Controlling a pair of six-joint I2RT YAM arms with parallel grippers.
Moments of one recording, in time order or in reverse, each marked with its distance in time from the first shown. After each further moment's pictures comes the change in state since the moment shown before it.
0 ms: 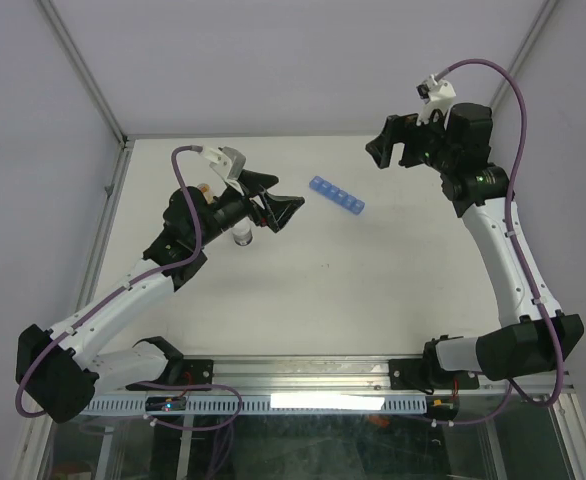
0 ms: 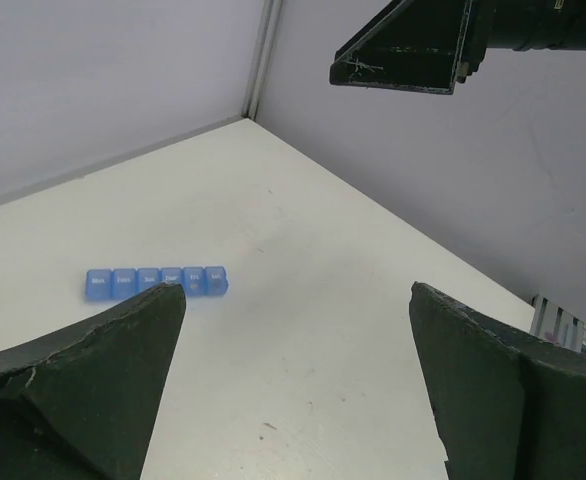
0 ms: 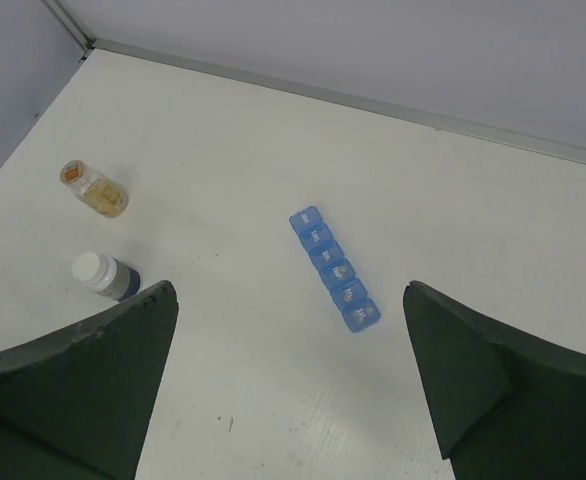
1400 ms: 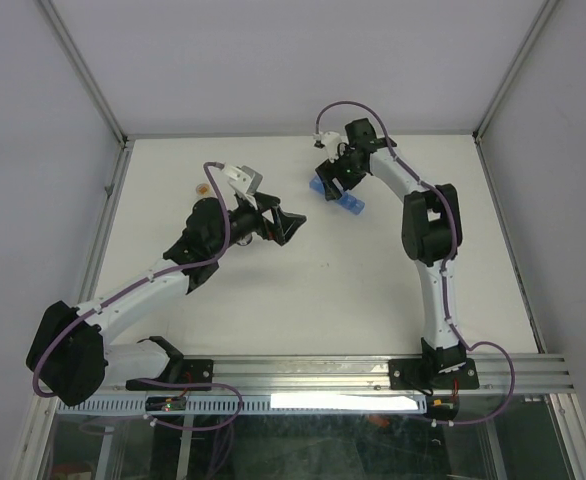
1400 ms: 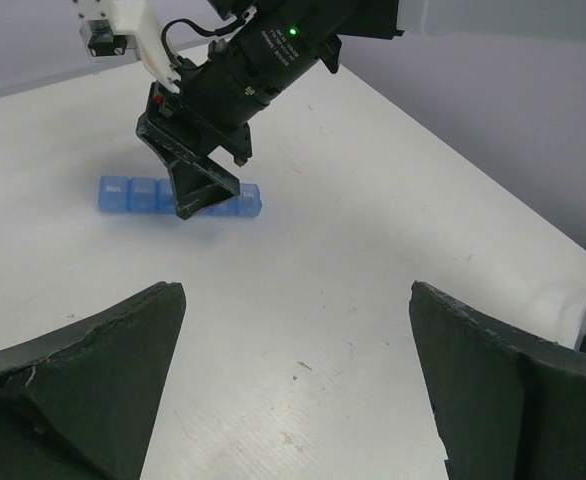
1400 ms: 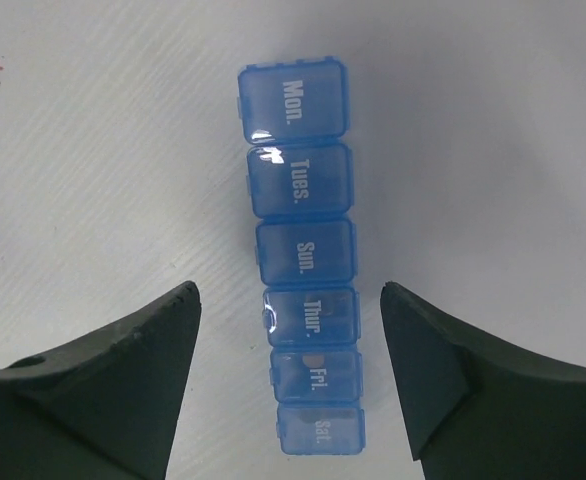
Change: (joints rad) left arm 0.000 0.105 -0.143 0.090 -0.036 0.031; right arm 0.145 0.958 0.497 -0.283 -0.006 -0.517
